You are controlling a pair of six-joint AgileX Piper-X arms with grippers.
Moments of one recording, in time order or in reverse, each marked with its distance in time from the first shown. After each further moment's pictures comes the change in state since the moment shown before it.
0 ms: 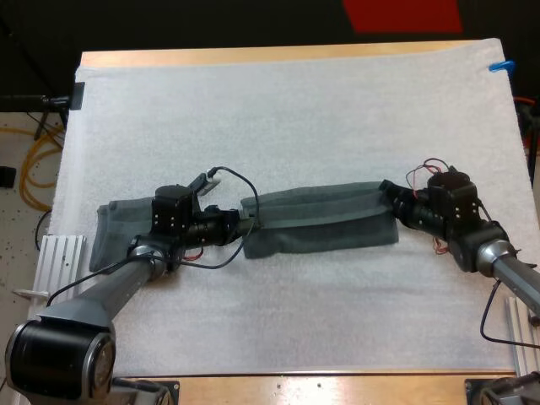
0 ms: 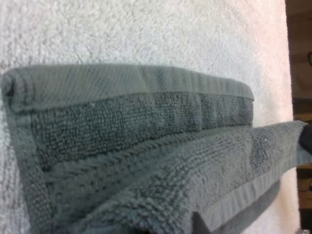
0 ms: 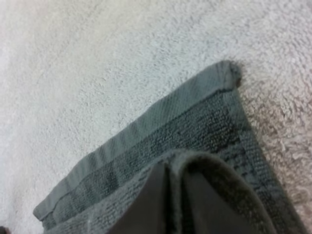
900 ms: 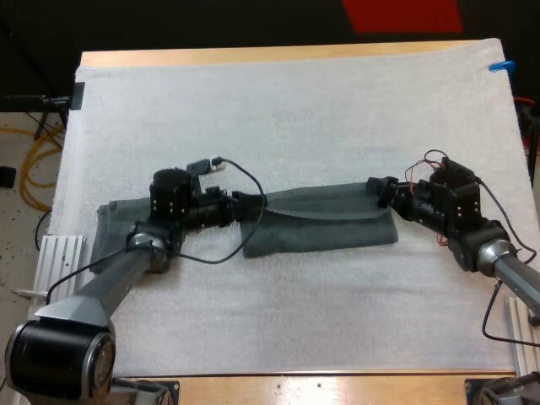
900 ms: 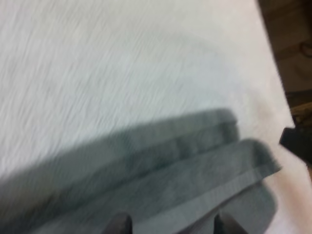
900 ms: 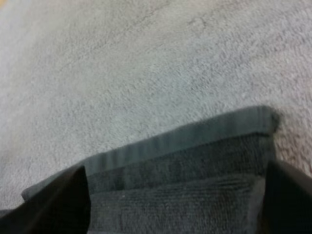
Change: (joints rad) left arm 0.000 -0.001 -0.095 0.002 -0.006 0.182; right arm 0.000 -0.010 -0.008 -0.068 -0.019 -0.253
